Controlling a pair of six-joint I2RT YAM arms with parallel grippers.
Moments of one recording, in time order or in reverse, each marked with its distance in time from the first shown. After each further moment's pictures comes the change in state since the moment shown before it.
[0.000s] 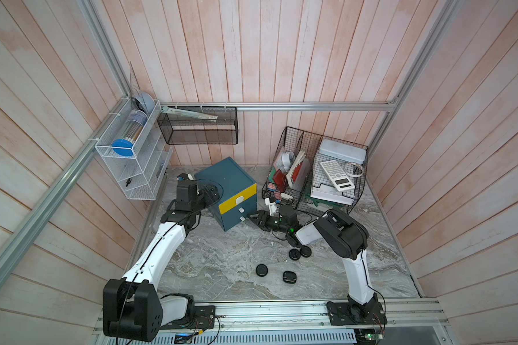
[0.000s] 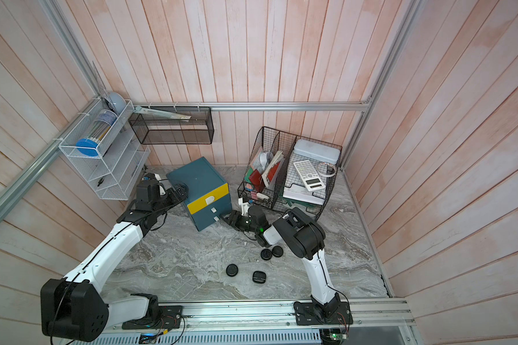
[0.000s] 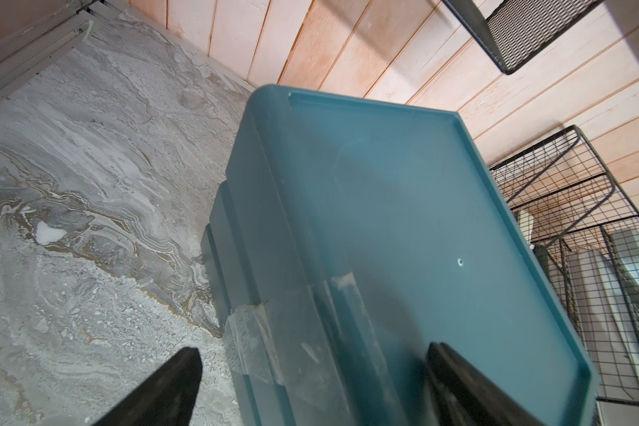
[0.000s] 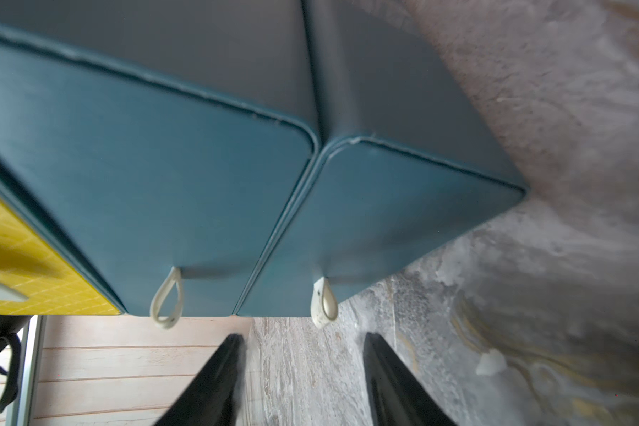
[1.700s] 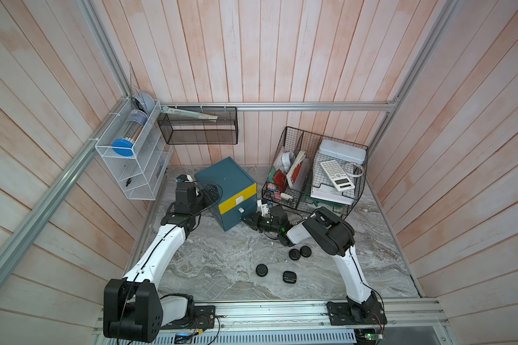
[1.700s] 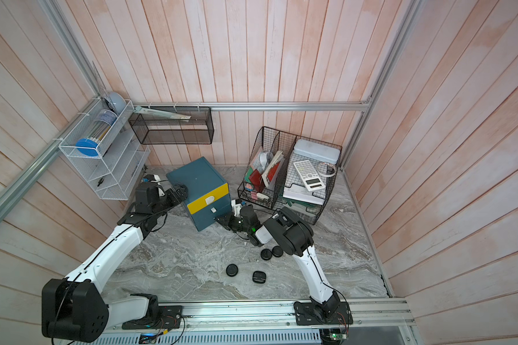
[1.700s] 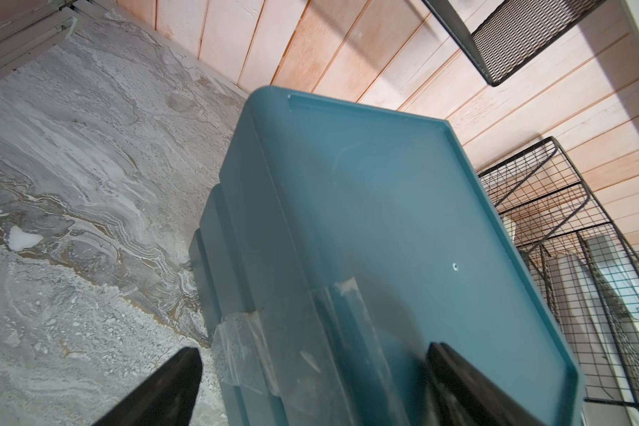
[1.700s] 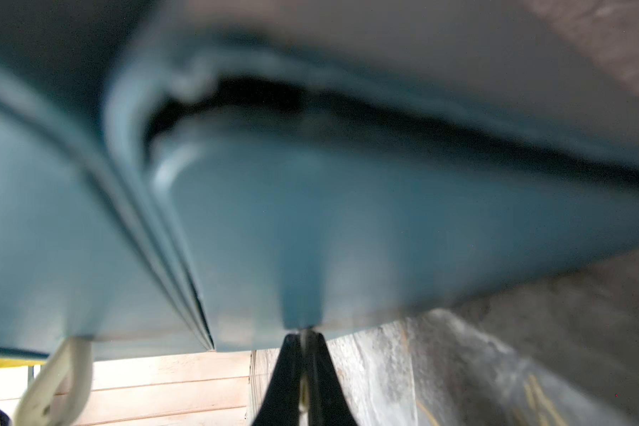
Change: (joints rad) left arm 0.014 -0.005 -0.050 0.085 0.031 -0.019; right arm 0.042 0.121 0.112 -0.003 0.005 0.080
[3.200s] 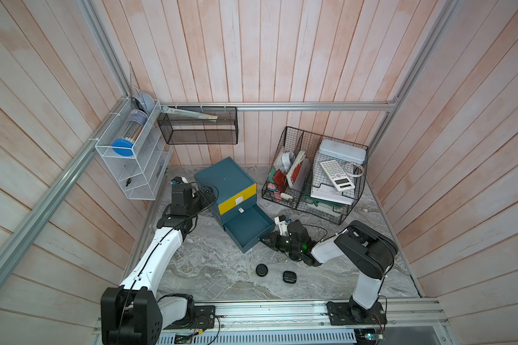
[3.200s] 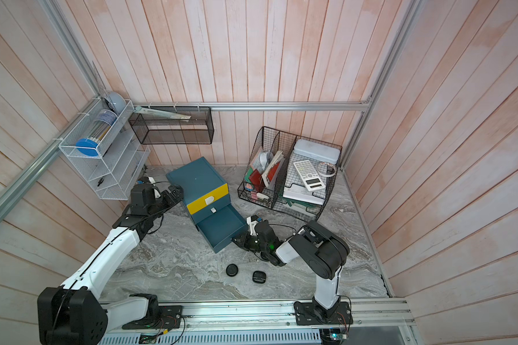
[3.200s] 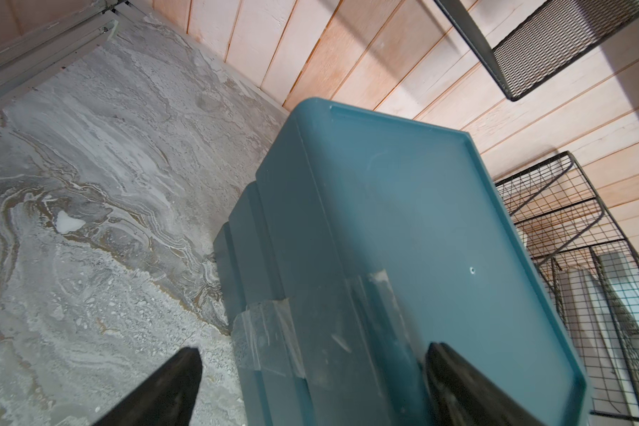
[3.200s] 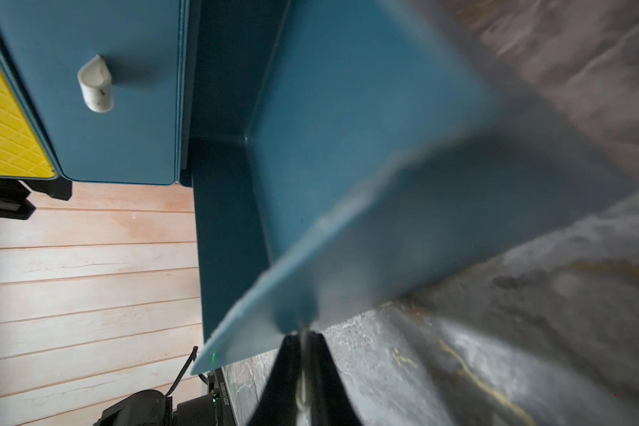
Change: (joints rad) left arm 0.028 -0.065 -0.006 -0.080 -0.020 -0.019; right arm 0.029 -0.430 -0.491 -0.174 0.087 -0.163
